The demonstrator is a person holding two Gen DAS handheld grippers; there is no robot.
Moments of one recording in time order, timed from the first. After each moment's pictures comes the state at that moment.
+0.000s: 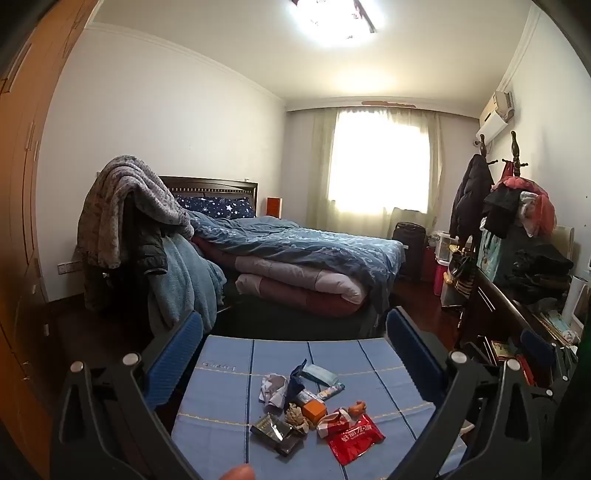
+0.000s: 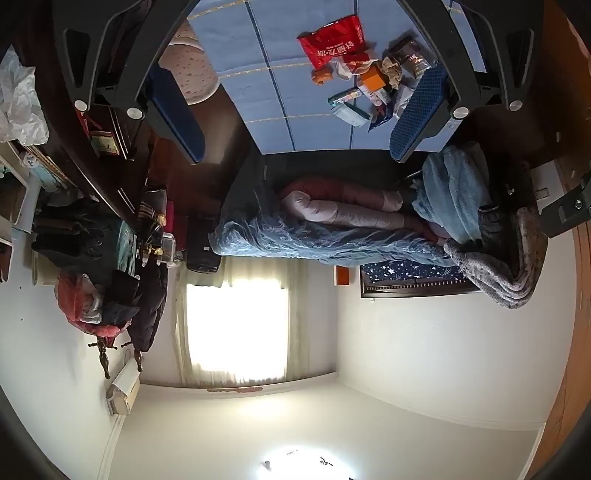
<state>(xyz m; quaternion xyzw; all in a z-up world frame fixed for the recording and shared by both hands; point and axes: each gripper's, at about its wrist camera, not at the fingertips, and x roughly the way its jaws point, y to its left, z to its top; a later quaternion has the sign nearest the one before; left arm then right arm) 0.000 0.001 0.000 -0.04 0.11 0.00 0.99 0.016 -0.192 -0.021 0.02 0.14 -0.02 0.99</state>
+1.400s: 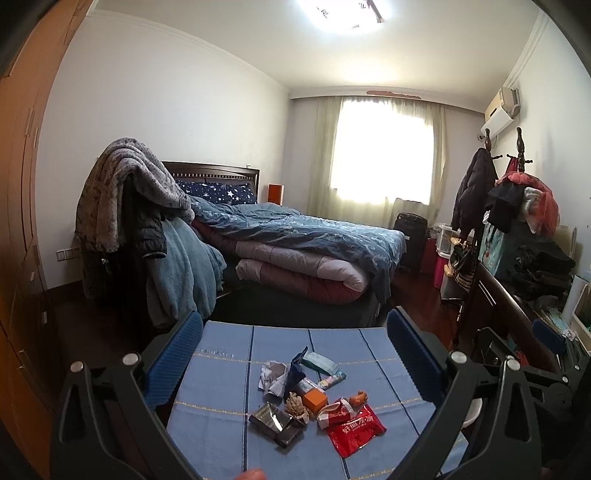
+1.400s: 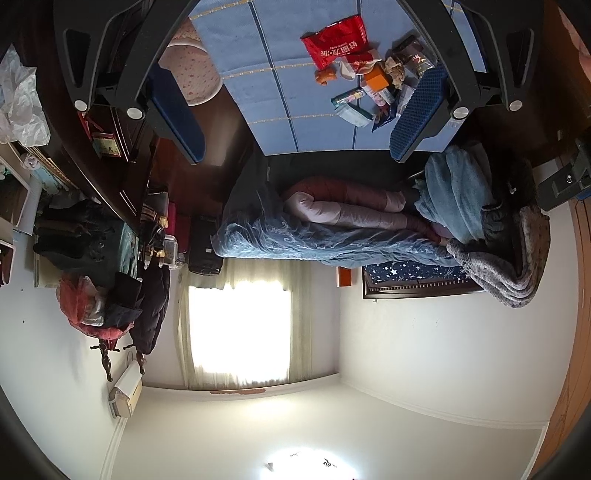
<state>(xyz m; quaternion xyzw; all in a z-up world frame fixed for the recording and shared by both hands) 0.018 0.005 -0.009 -0.05 0.14 0.00 0.99 0.016 -0.190 -0.024 0.02 0.14 -0.02 0.99</state>
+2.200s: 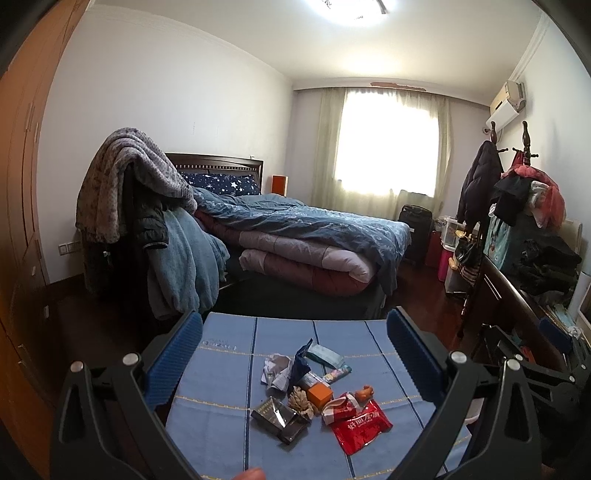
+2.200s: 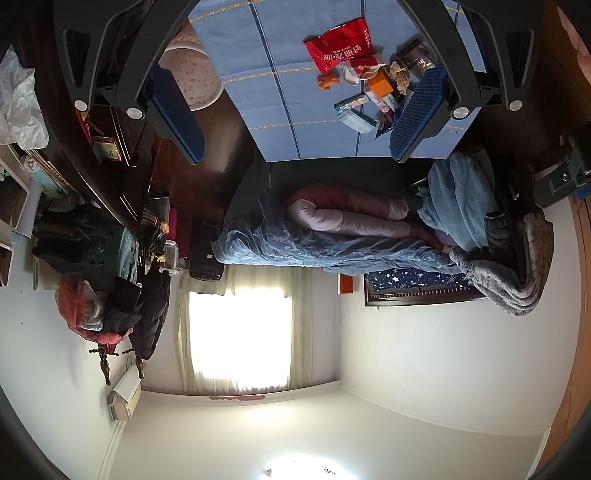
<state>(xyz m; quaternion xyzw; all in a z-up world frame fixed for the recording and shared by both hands) 0.033 0.009 -0.023 -0.05 0.15 0.01 0.99 0.023 -0.196 -0.034 0.02 0.15 -0.02 0.99</state>
